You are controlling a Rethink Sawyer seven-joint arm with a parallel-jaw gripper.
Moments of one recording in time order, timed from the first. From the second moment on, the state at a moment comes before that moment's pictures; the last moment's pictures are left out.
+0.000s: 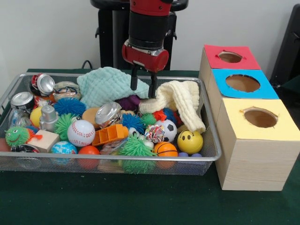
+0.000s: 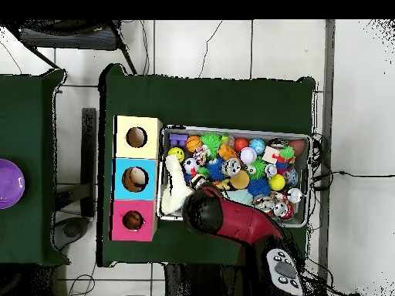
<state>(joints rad) -0.26 -0.65 -0.07 1.94 0.00 0.14 2.14</state>
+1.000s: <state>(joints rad) -0.28 -0.60 -0.07 1.94 0.00 0.13 2.14</state>
